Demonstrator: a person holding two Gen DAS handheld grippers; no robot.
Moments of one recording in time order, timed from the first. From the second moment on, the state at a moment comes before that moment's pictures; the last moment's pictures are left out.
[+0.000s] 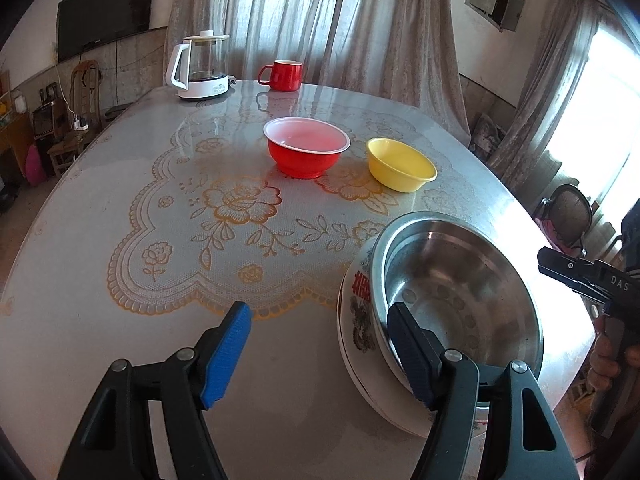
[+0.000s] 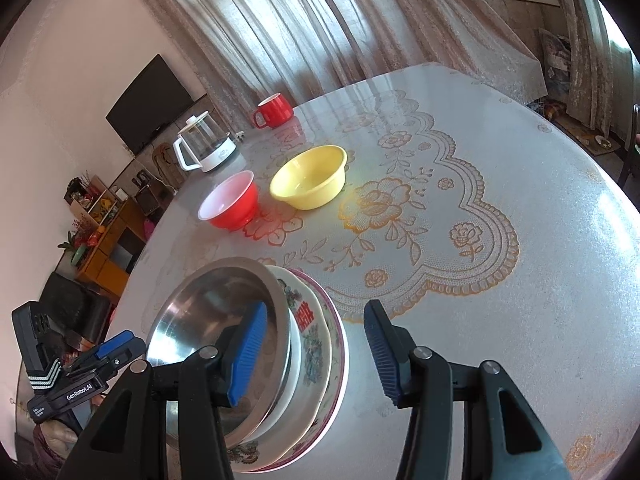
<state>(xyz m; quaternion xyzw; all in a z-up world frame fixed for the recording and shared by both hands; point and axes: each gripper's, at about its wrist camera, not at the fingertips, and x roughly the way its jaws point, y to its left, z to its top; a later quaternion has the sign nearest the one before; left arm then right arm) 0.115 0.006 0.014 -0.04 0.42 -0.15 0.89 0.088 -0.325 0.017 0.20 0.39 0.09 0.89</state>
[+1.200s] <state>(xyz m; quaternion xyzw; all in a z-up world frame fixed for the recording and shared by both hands) 0.189 -0.016 0.019 0.01 0.45 -0.14 0.88 0.209 -0.332 0.001 0.19 0.44 0.20 0.86</state>
